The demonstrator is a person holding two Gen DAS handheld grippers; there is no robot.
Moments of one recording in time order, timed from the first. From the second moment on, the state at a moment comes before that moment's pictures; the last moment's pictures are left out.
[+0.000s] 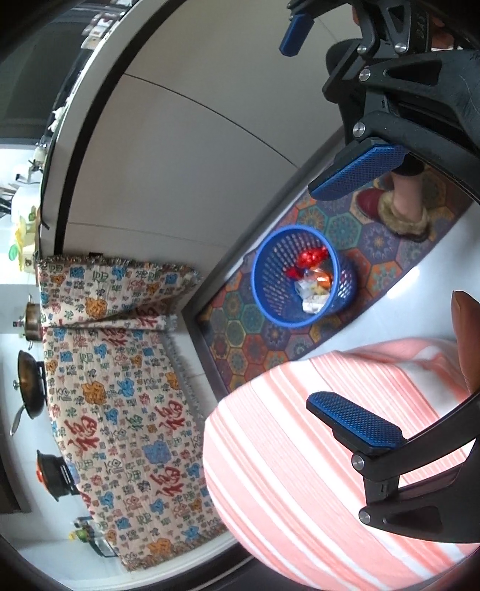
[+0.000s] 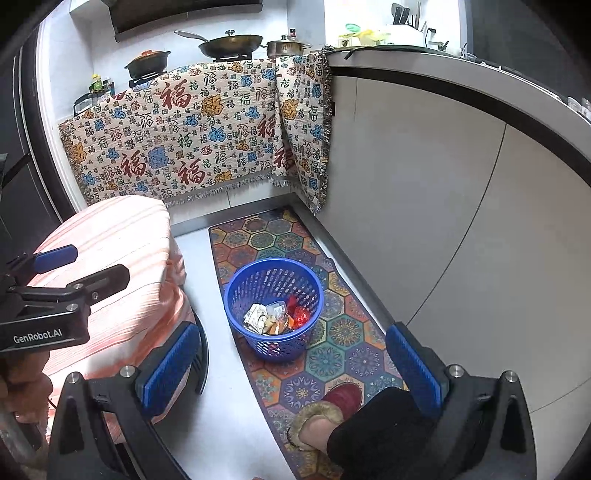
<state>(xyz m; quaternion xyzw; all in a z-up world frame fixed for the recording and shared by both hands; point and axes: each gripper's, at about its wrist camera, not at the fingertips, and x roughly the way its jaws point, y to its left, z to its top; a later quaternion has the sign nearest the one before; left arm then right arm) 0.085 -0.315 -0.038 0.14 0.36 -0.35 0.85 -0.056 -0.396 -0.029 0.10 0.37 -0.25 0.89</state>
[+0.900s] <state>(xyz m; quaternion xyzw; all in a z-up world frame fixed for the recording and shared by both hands) 0.091 -0.307 -0.041 0.13 0.37 -0.33 0.86 -0.043 -0.389 -0.036 0.10 0.38 -0.23 0.89</state>
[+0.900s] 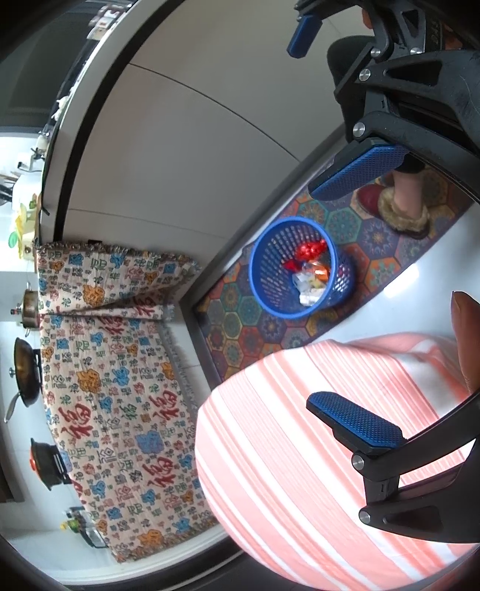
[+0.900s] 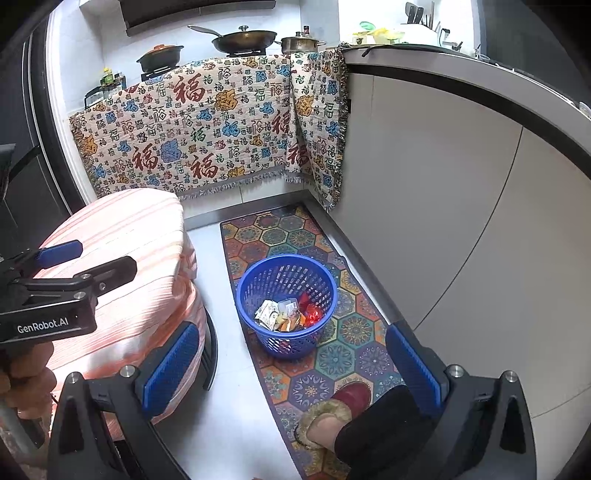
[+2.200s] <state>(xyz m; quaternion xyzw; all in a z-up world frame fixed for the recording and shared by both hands) 0.092 -0.310 -0.046 0.14 0.37 -0.34 0.85 -0.040 -0.391 -0.041 0.10 0.38 -0.23 0.89</state>
